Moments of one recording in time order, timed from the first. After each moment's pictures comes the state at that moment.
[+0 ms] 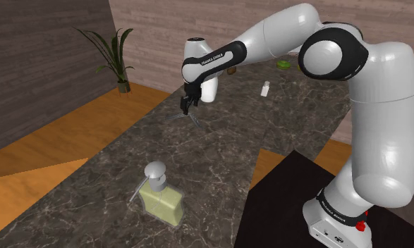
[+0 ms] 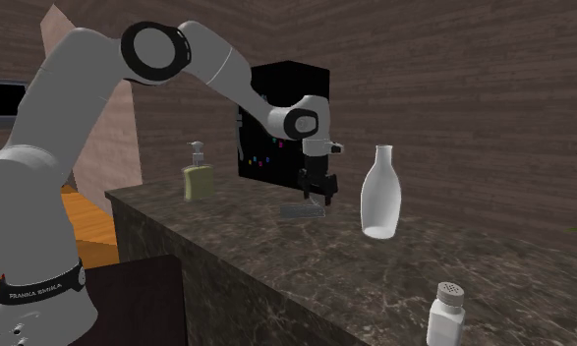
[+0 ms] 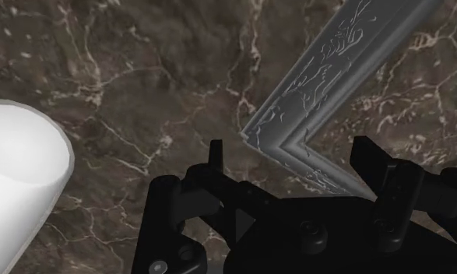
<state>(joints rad) 0.14 0.53 0.03 -1.63 0.01 2.22 -0.21</state>
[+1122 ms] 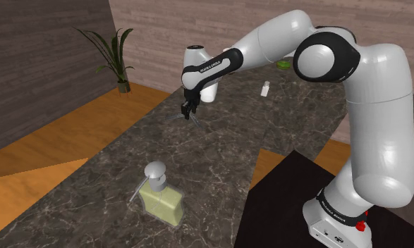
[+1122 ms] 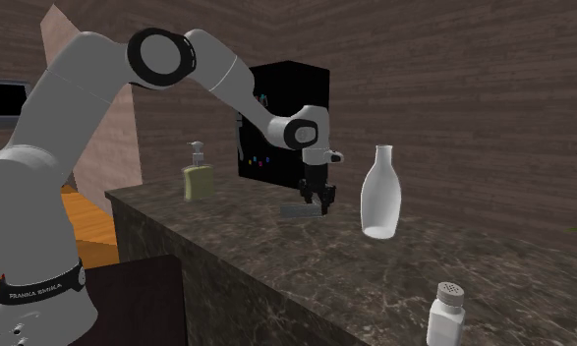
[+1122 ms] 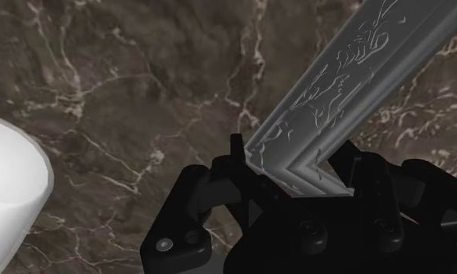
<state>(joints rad) 0.14 0.57 0.03 -1.64 0.01 2.27 -0.21</state>
